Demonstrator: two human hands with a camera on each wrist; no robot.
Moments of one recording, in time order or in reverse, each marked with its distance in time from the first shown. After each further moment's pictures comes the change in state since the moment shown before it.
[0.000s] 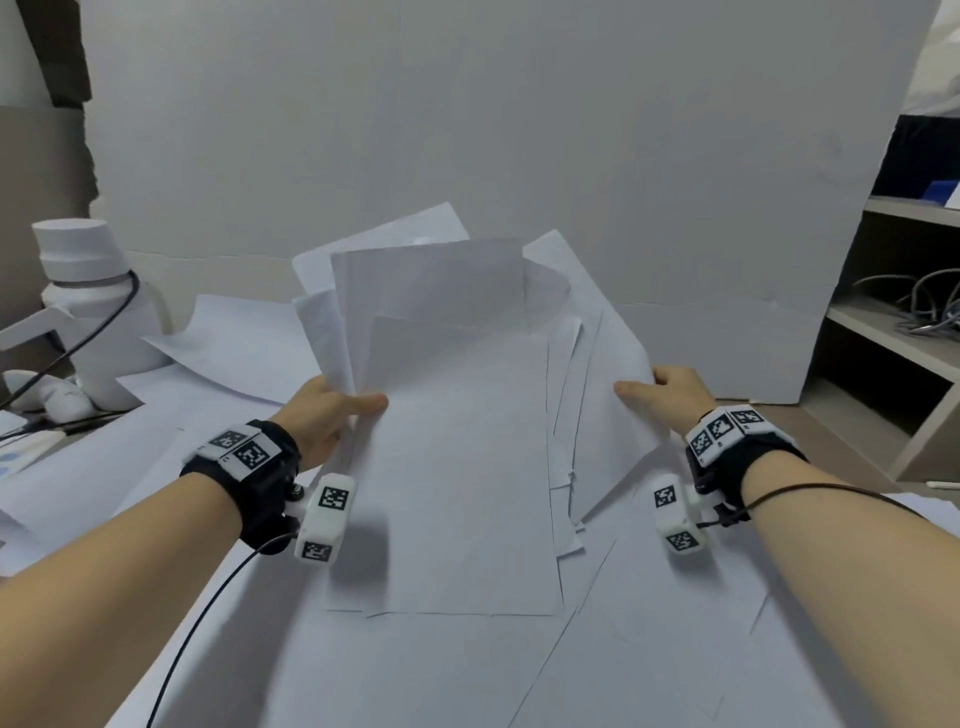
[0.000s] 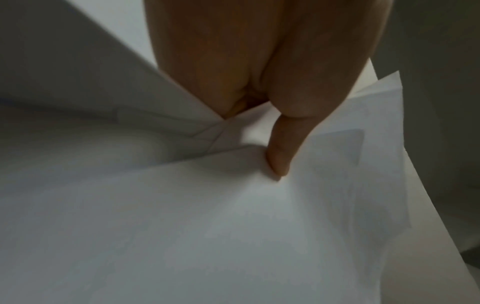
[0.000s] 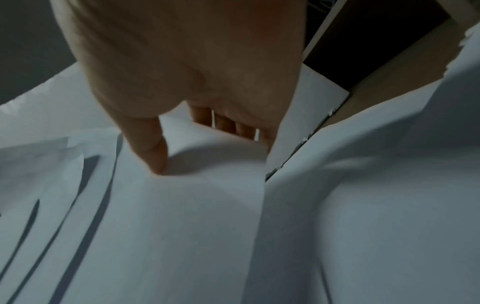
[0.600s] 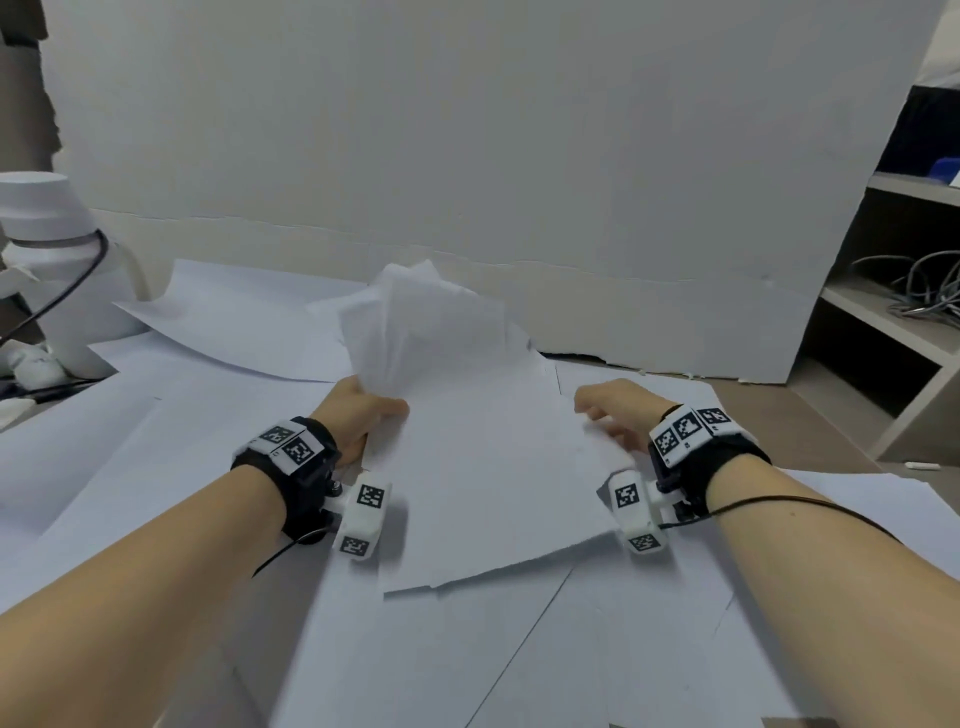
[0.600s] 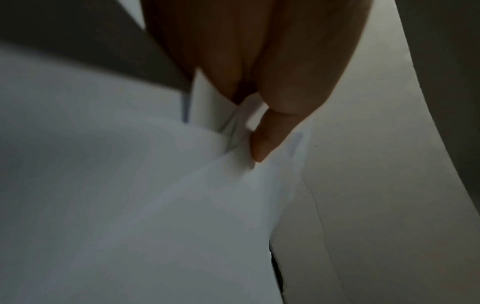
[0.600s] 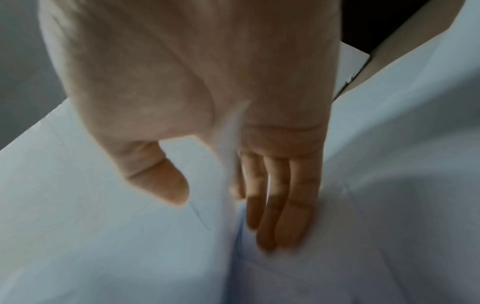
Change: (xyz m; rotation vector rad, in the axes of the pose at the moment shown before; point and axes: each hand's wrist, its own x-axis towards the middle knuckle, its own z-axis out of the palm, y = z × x) left_hand 0.008 -0.036 0.033 0.035 -0.062 -0.084; right_hand -0.021 -0.007 0.031 0.015 -0.365 0.298
